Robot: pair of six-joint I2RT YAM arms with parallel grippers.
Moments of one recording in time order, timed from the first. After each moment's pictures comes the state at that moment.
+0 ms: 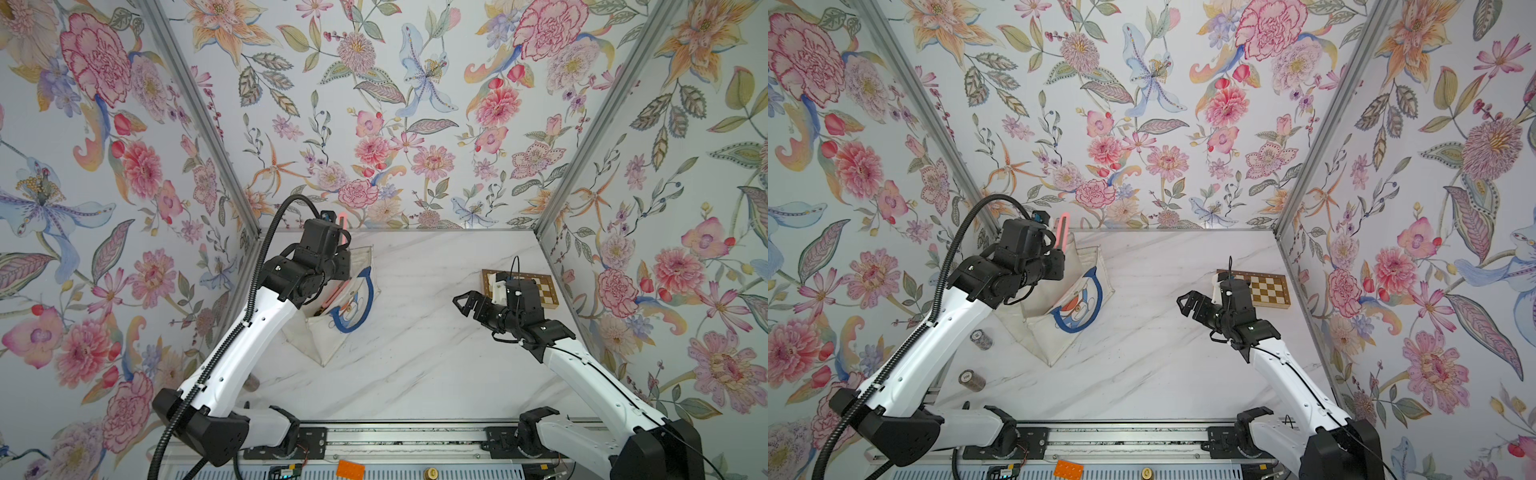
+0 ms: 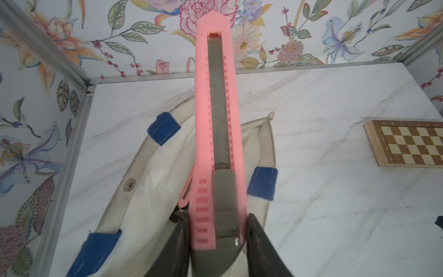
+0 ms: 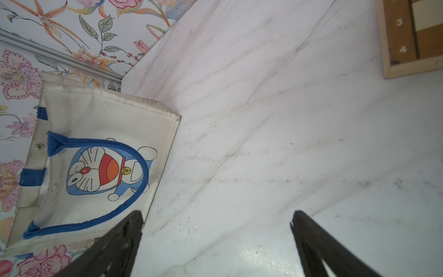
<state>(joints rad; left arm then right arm) -0.46 1.33 1.53 -0.92 -0.27 -0.27 0.29 1.08 0.72 -0.31 -0.32 0.69</state>
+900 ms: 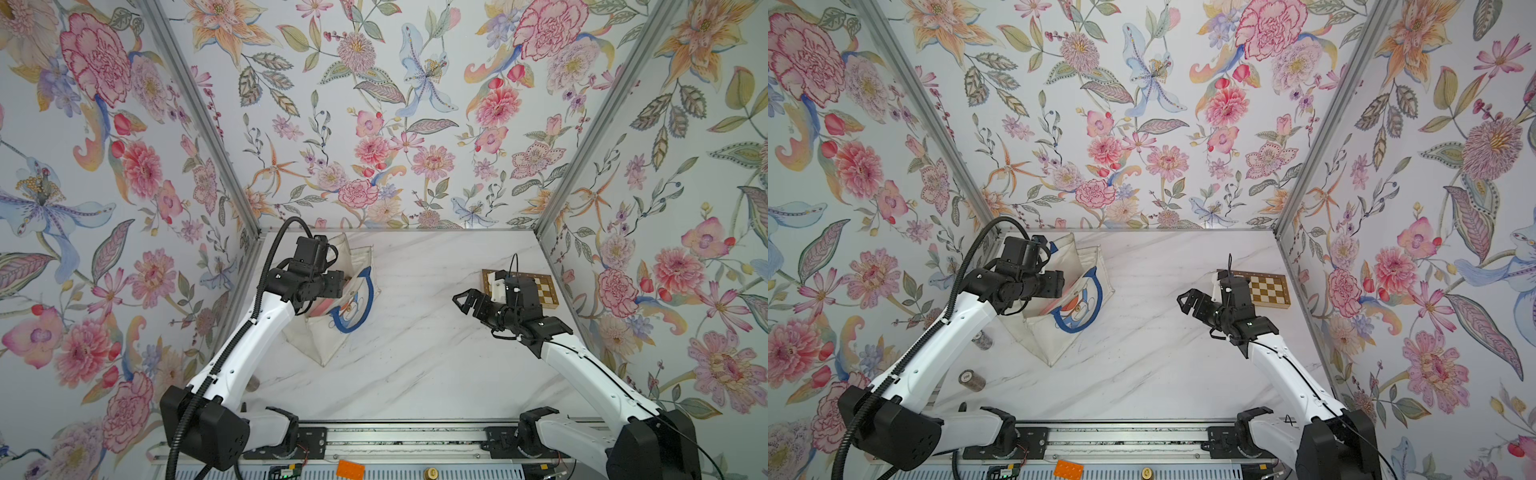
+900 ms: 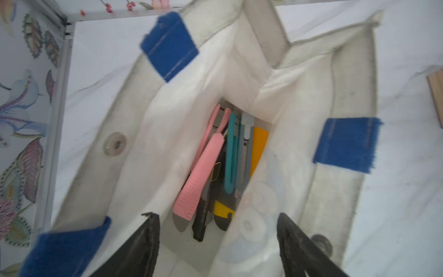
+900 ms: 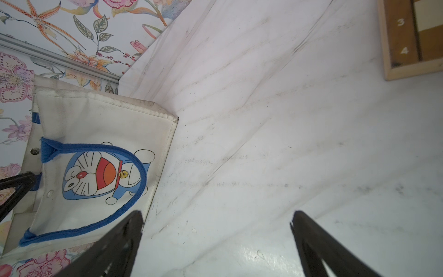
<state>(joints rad) -0.38 1.32 1.30 -0.86 -0.13 -0.19 0.27 1.11 0.73 -0.30 -0.33 0.68</state>
